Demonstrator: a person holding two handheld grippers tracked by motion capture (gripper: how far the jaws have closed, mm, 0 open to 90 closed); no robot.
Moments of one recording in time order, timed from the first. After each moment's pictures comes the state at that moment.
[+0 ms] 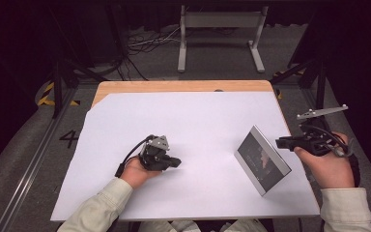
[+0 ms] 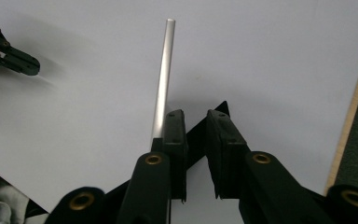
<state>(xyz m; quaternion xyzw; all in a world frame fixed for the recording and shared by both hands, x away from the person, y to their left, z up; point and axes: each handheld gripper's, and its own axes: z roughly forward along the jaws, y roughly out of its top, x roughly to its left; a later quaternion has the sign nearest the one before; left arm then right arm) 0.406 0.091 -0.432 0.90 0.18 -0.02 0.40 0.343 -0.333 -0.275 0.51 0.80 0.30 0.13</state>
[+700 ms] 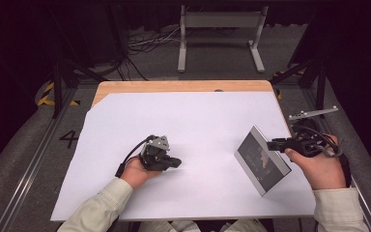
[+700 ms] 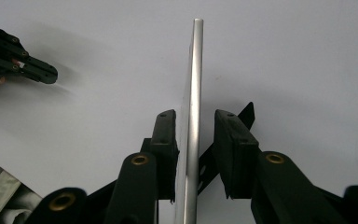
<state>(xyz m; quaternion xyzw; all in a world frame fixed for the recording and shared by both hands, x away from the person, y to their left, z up) 0.406 0.090 -0.432 0.90 0.18 -0.02 0.40 0.345 -0.317 -0.282 0.52 0.79 0.30 0.10</state>
